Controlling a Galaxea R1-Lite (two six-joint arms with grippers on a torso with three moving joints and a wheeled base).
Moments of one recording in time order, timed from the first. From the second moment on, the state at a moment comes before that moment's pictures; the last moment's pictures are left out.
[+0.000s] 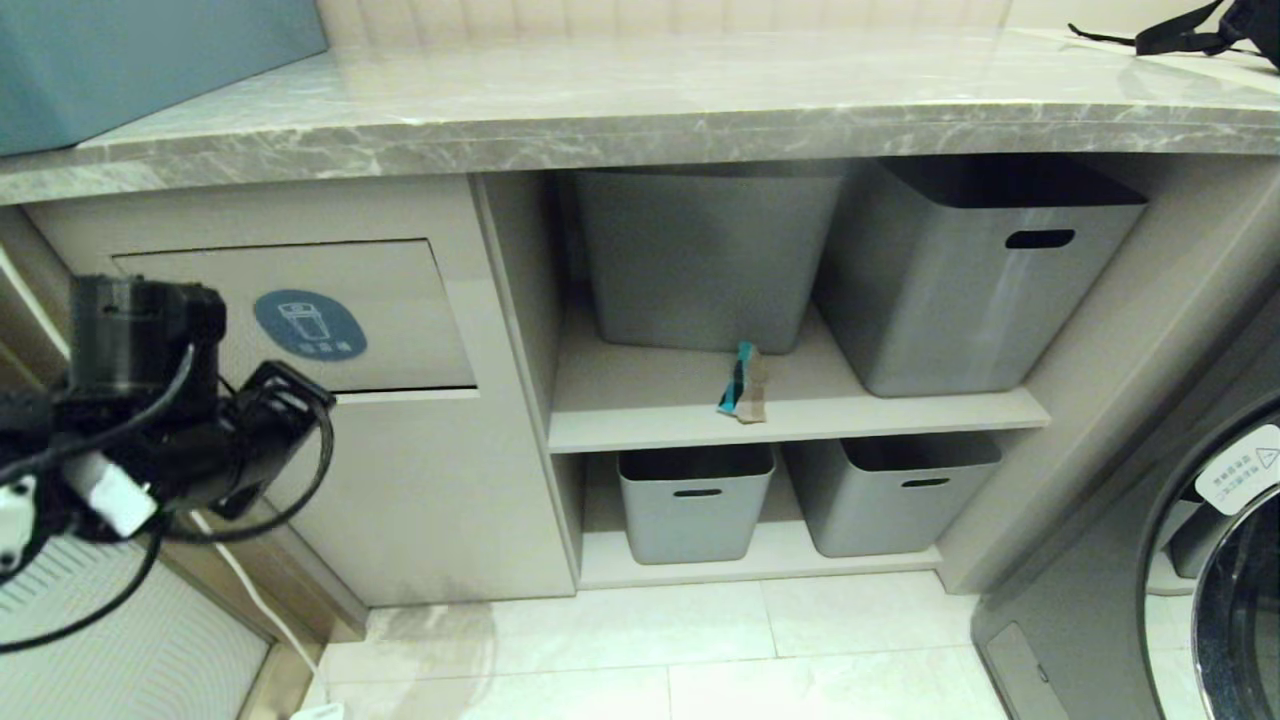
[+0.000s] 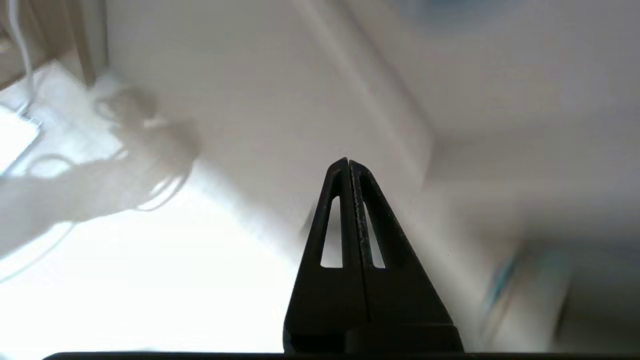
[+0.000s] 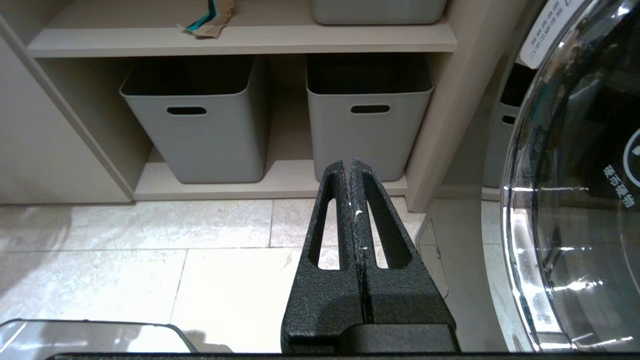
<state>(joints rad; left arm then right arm) -0.24 1.49 -0.82 -0.23 0.38 -0.91 0.01 0.00 0.00 0.00 0.00 -0.01</state>
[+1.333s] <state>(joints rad) -0.27 0.83 -0.03 -0.24 -0.04 -0.03 0.01 0.00 0.00 0.00 0.00 -0.01</state>
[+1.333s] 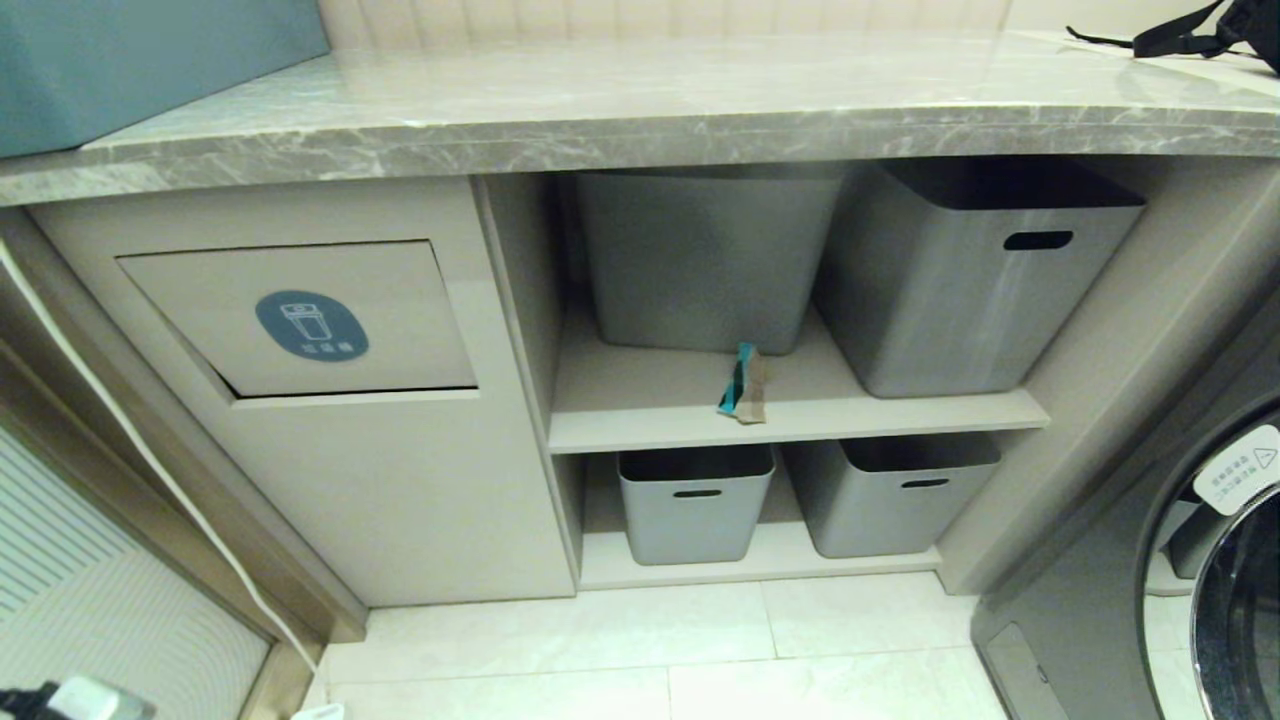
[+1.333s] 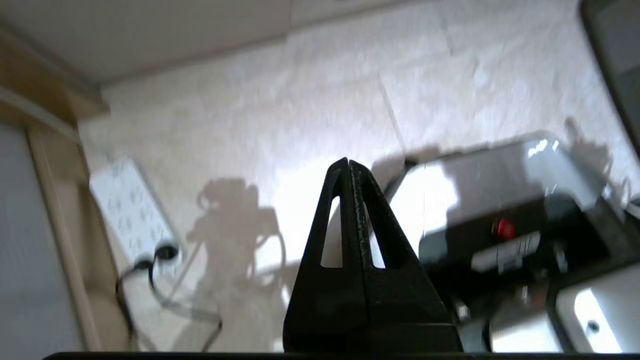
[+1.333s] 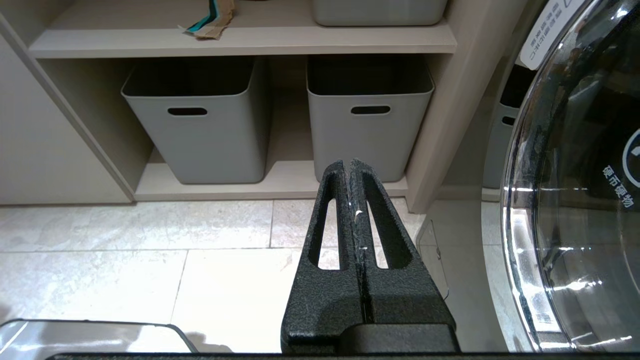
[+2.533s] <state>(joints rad) 0.00 0.02 0.00 0.01 -0.01 0.11 0.01 0.01 -0.05 0.00 0.03 -0.03</state>
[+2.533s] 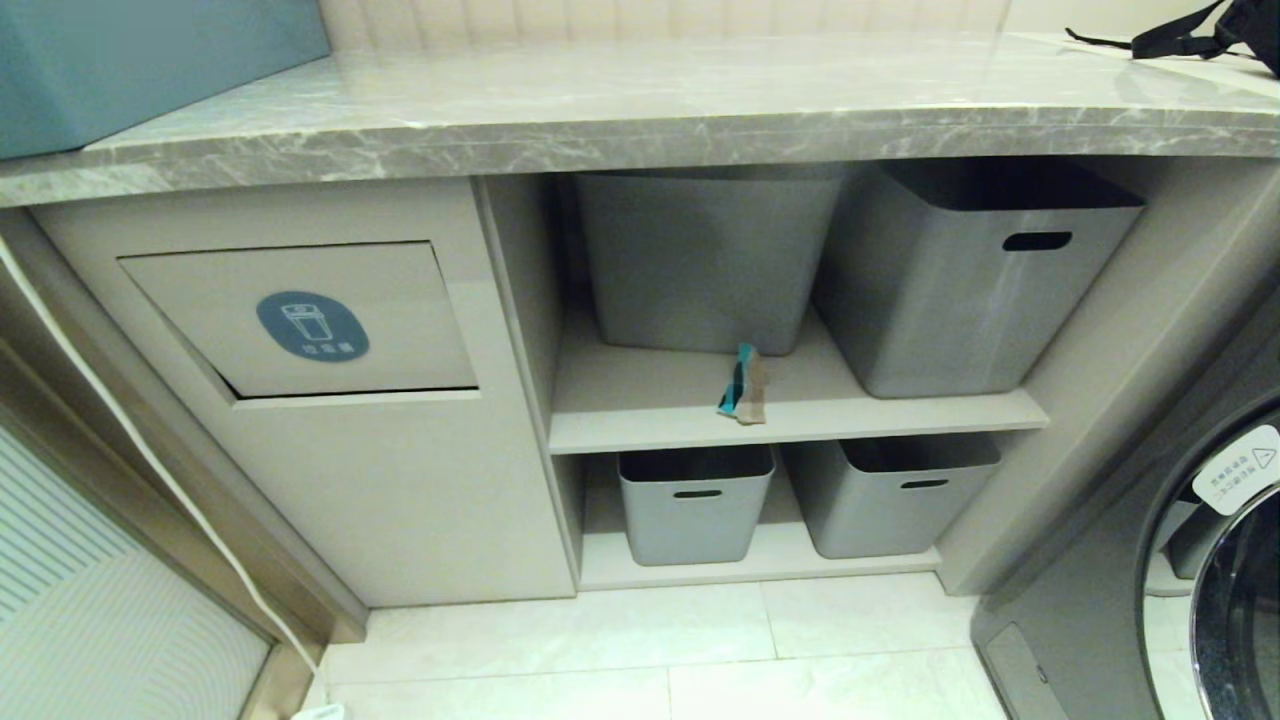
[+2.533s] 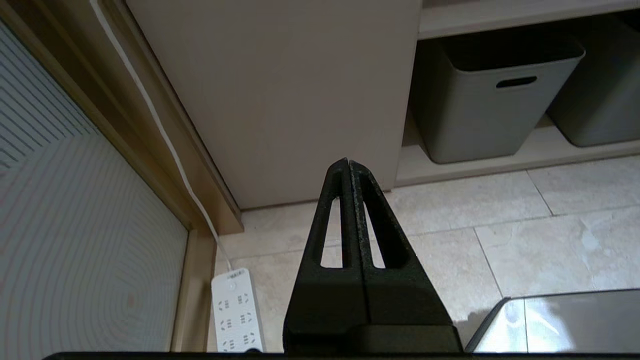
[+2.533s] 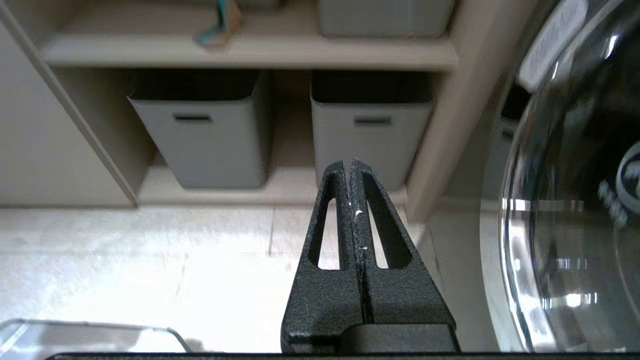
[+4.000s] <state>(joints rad) 0.00 0.00 0.00 0.00 0.00 0.00 0.33 2.09 -0.94 -1.22 0.12 0.10</state>
